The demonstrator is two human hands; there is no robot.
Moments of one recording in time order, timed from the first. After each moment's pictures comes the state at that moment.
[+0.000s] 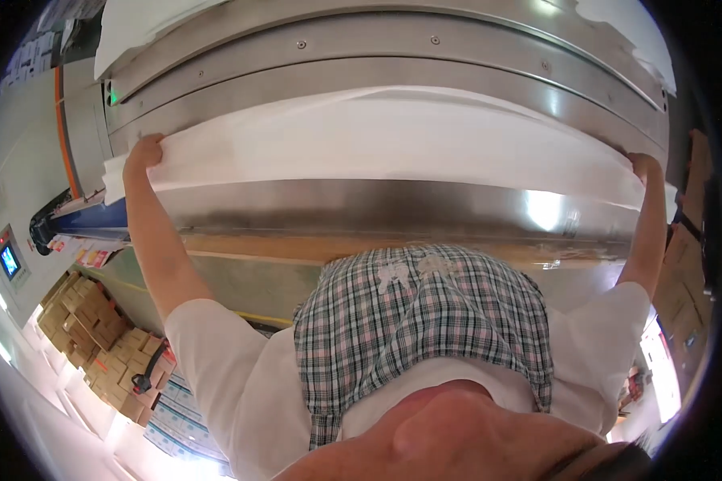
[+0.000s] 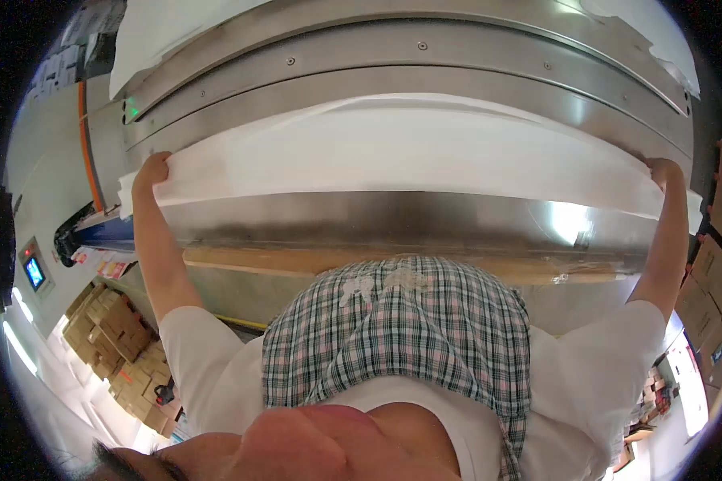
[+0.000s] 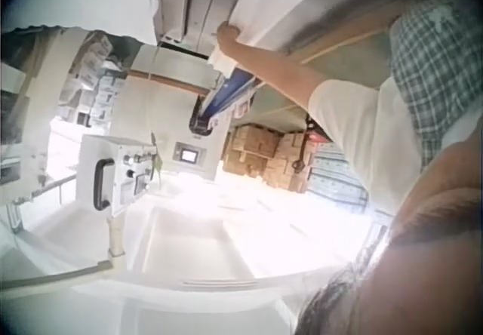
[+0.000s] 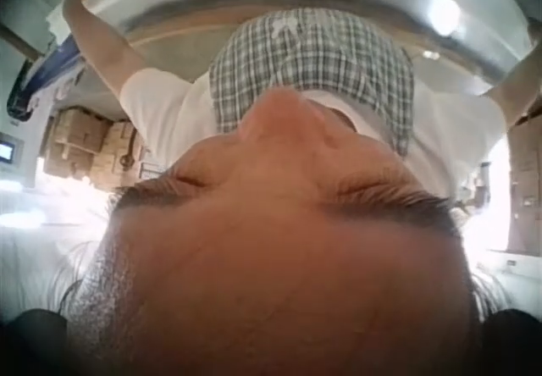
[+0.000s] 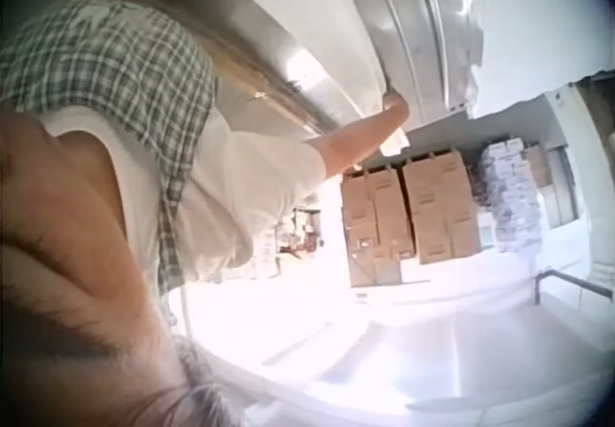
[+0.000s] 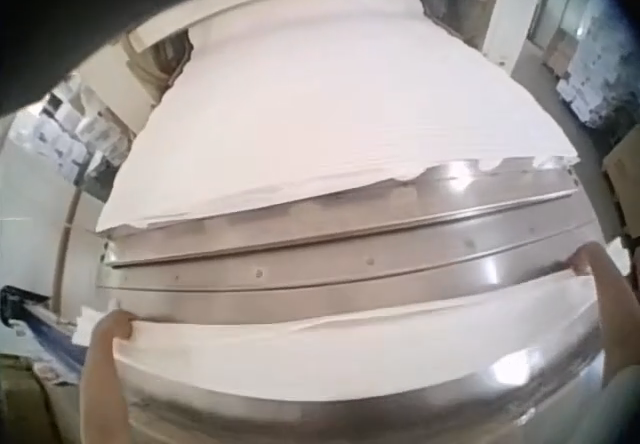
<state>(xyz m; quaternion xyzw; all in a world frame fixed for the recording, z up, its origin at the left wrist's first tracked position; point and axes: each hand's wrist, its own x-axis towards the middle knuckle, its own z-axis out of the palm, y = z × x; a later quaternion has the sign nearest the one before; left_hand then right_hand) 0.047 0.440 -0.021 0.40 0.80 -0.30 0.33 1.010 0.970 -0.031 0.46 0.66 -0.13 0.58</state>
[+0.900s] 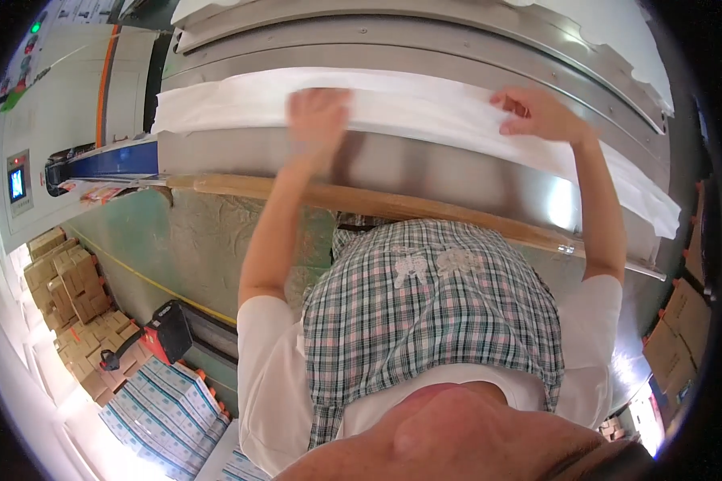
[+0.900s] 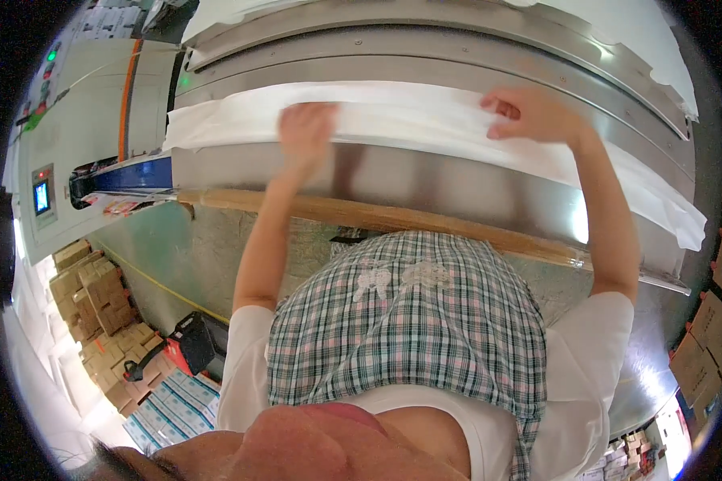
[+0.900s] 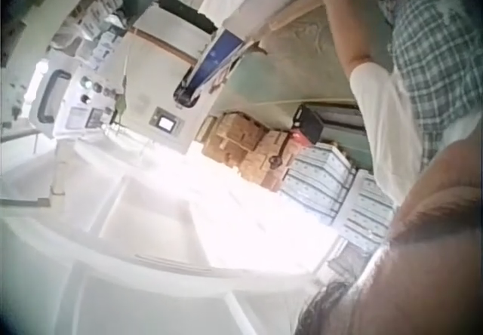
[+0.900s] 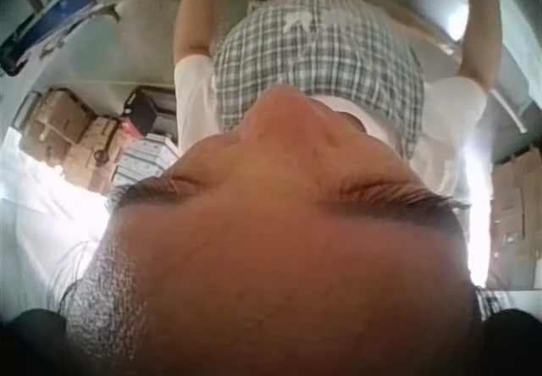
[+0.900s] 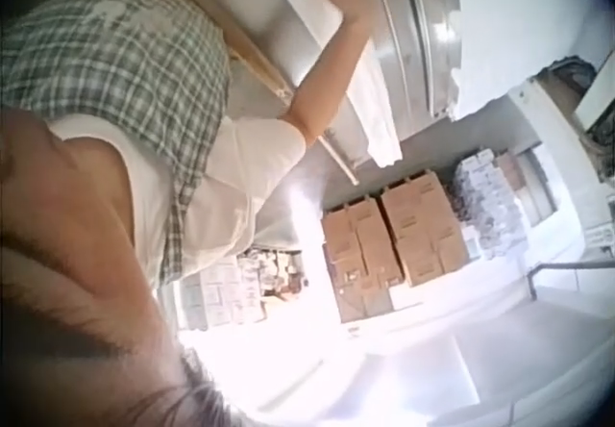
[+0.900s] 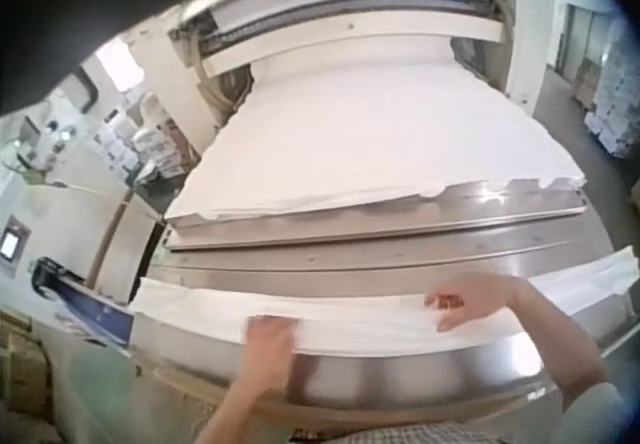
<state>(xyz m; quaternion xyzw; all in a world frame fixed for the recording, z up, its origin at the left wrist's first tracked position) 0.381 0.462 0.001 0.62 0.77 0.14 -0.04 0.654 0.731 0.081 0.15 0.89 -0.42 0.14</state>
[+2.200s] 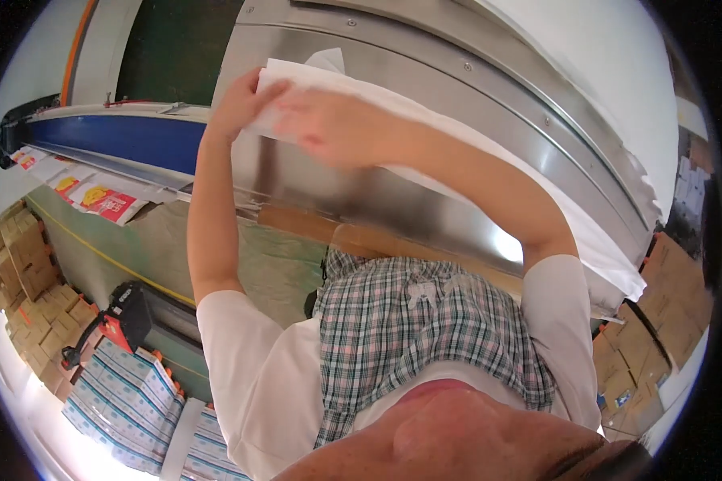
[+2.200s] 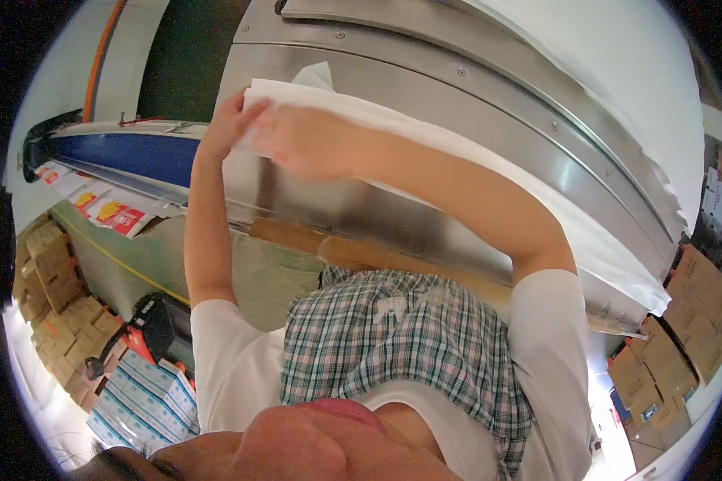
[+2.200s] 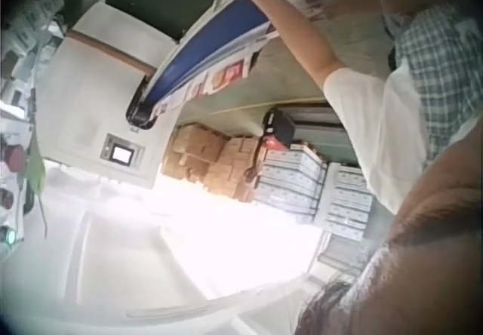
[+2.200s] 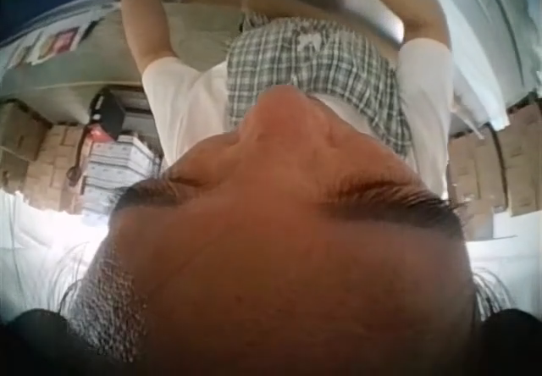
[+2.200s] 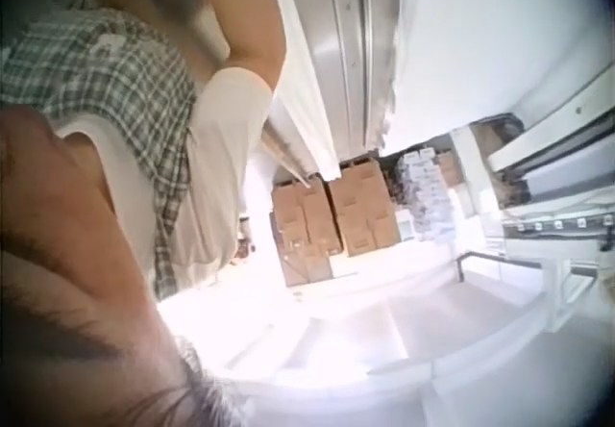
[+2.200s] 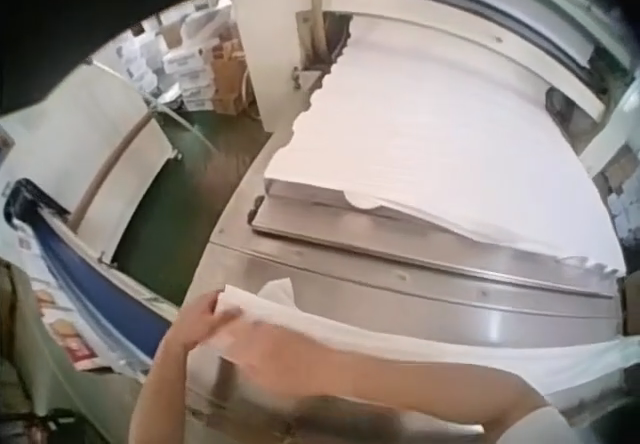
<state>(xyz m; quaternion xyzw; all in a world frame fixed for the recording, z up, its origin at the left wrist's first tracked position) -0.041 0.291 -0.006 0.28 0.78 0.38 0.41 0.123 0.431 0.027 -0.17 0.95 -0.26 -0.06</state>
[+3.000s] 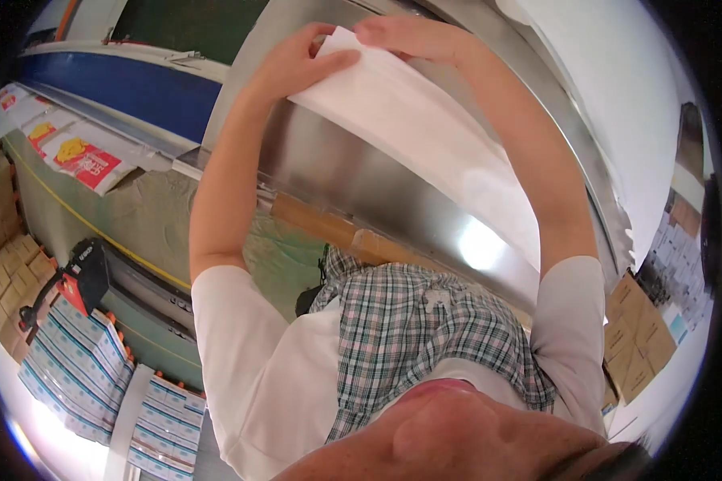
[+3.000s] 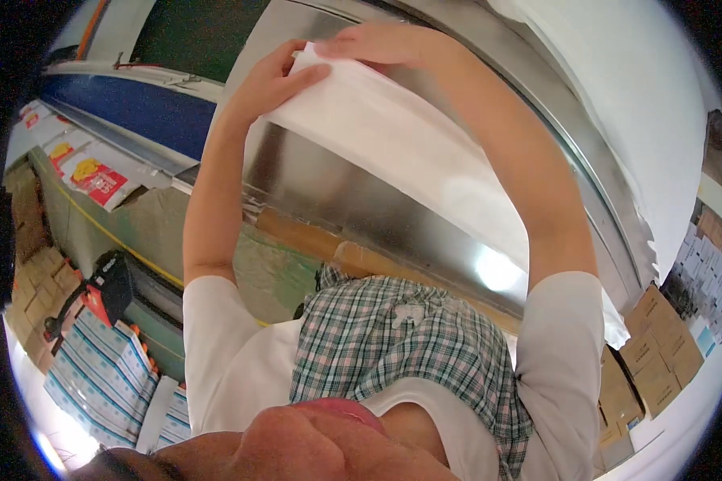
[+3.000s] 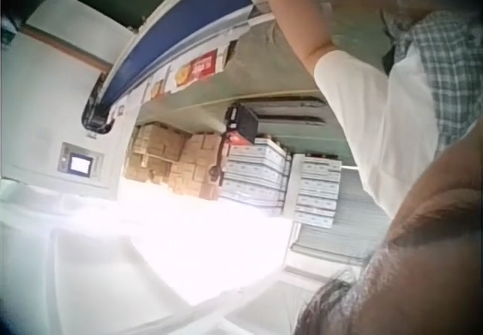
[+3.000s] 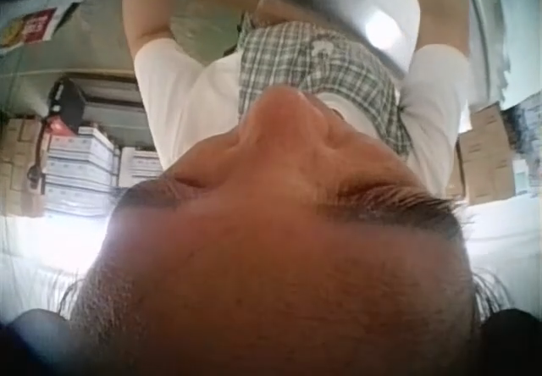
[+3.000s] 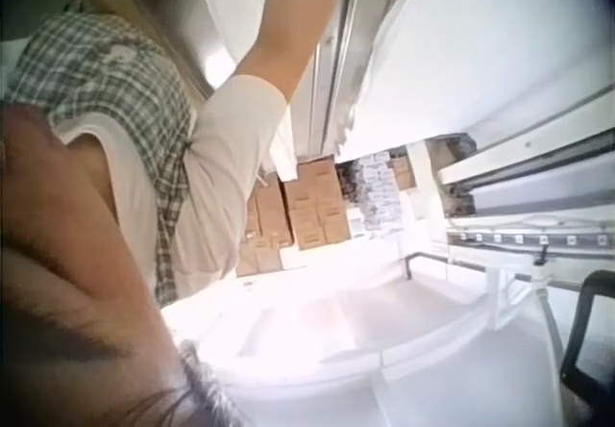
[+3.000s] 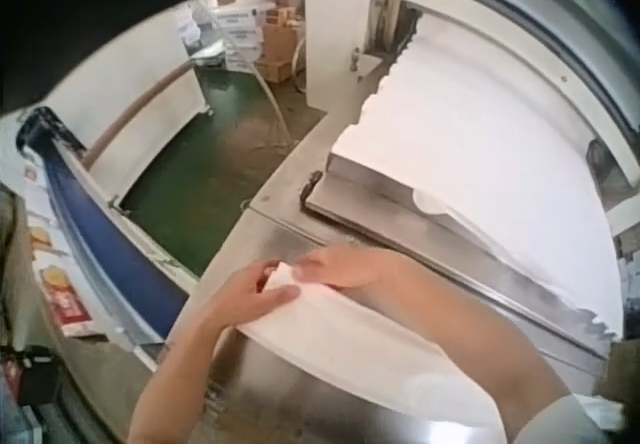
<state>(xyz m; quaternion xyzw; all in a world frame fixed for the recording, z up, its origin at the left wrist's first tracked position) -0.039 0.300 -0.027 0.28 0.78 0.44 0.34 0.024 0.500 0.005 0.10 0.71 -0.60 0.36</state>
